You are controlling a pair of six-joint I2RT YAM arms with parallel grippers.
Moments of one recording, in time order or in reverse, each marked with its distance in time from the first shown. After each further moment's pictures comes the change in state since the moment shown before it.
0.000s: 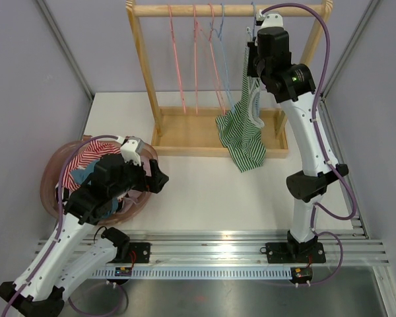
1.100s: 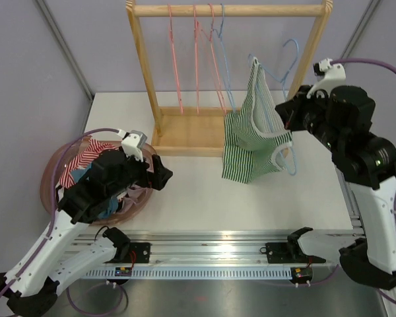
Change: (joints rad) left arm -0.108 0.039 0.107 -0.017 -0.067 -0.005; right arm -0.003 -0.761 -0.685 0.024 -0.280 0.133
